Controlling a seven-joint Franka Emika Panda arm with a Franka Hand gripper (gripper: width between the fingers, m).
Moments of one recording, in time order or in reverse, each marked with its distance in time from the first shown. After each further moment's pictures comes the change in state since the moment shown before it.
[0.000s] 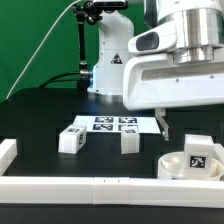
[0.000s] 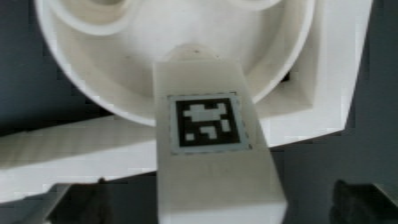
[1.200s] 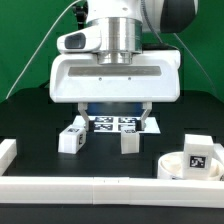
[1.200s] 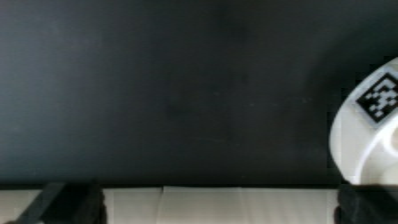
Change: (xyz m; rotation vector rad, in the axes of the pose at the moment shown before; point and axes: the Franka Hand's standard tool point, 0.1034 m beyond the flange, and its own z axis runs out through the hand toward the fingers) arm -0.043 0.120 -0.008 -0.074 -0.041 -0.165
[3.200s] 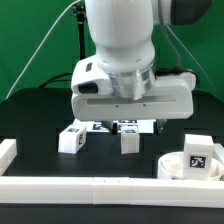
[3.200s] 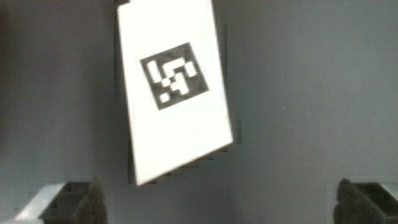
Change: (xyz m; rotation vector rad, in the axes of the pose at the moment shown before) arm -0.074 -0.040 0.014 0.096 -0.753 0.169
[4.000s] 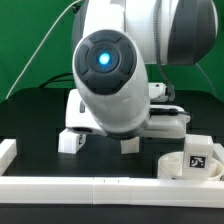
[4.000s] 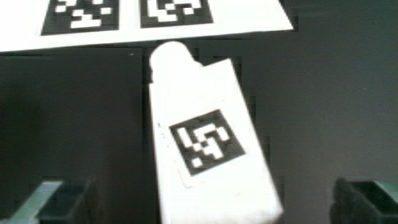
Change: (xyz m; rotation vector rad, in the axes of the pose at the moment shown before) arm -0.012 0.015 0.025 -0.016 -0.496 0.034
